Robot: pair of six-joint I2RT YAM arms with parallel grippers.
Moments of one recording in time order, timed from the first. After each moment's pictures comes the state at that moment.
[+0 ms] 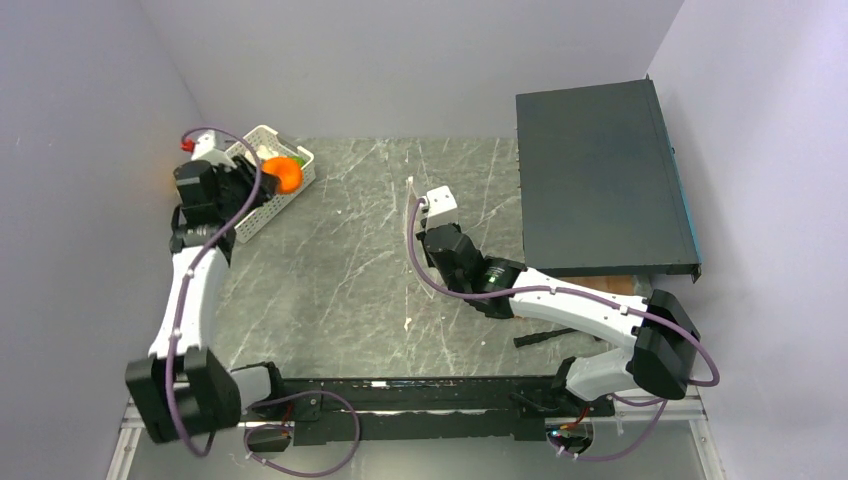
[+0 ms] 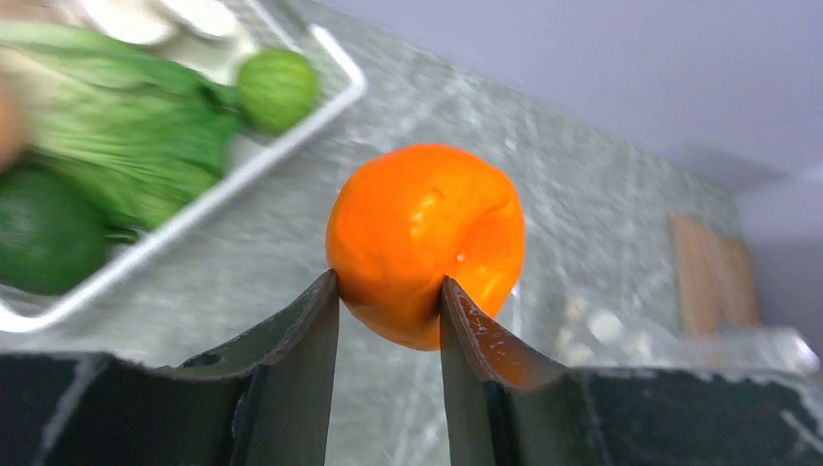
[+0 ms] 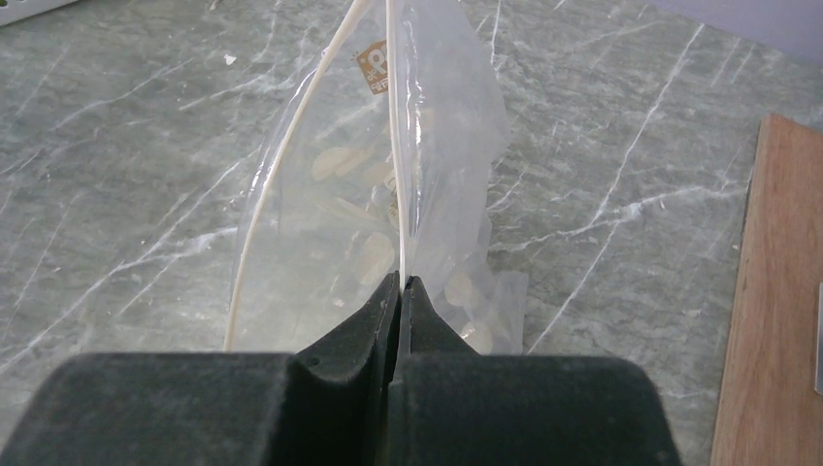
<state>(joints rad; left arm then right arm) 0.24 1.24 1.01 -0.11 0.32 -0.43 1.02 1.36 0.97 -0.04 0.67 0.18</state>
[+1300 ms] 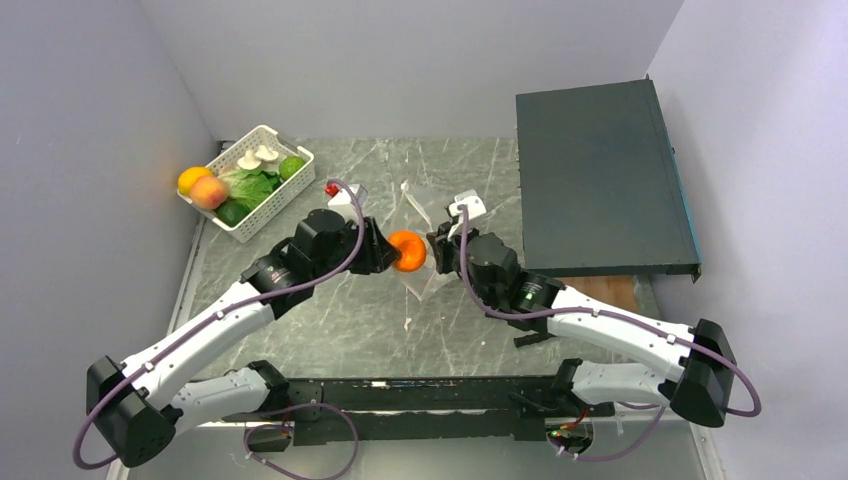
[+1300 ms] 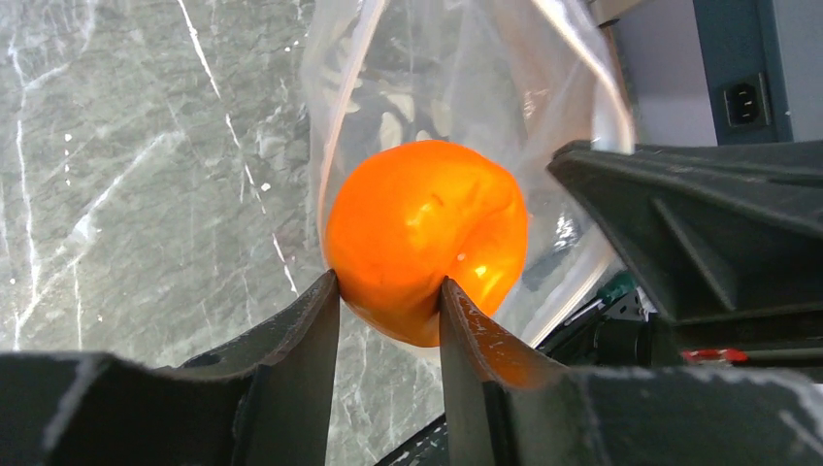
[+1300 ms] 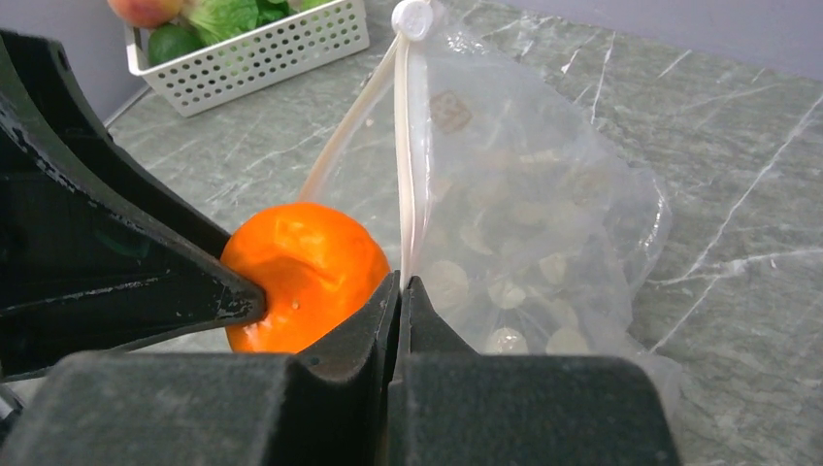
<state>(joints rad) -0.72 1.02 0.89 -0.32 0.02 -0.64 1.02 1.11 0.83 0.09 0.46 0.22</state>
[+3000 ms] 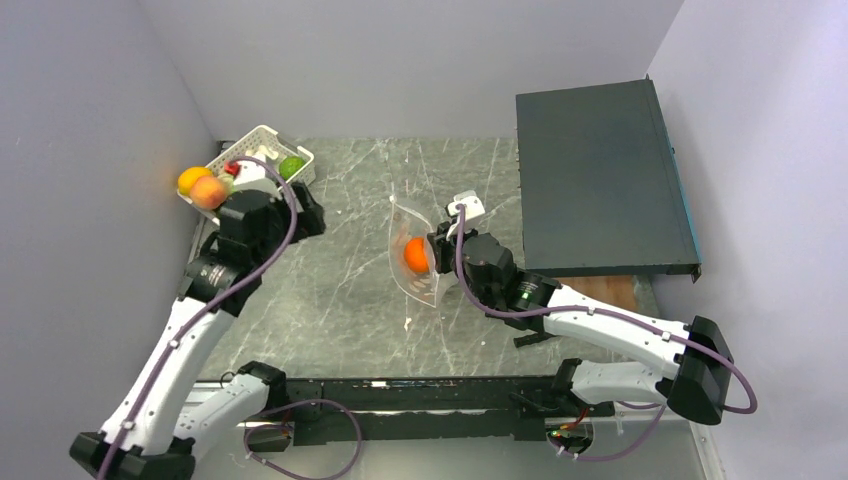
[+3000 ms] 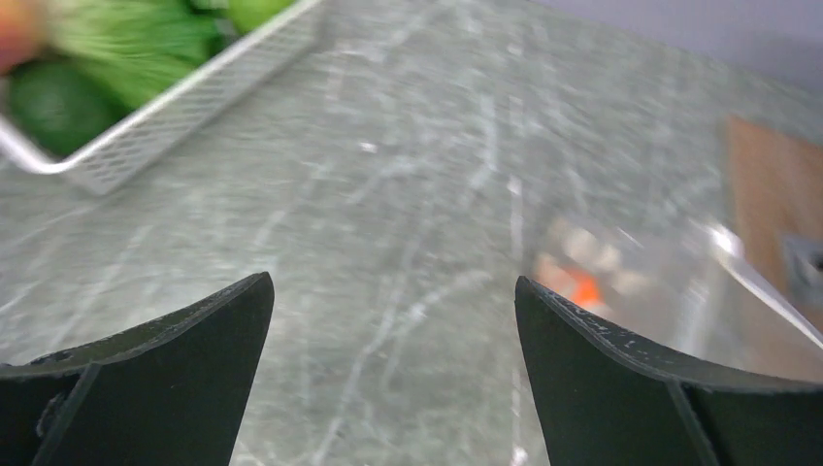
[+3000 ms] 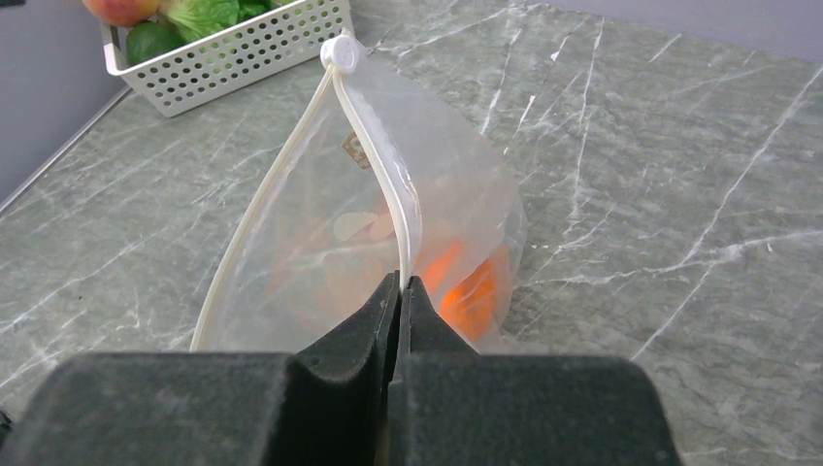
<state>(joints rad) -0.43 0.87 1.05 -0.56 -0.24 -0.44 1.02 1.14 0.83 0.09 0.49 0.24</state>
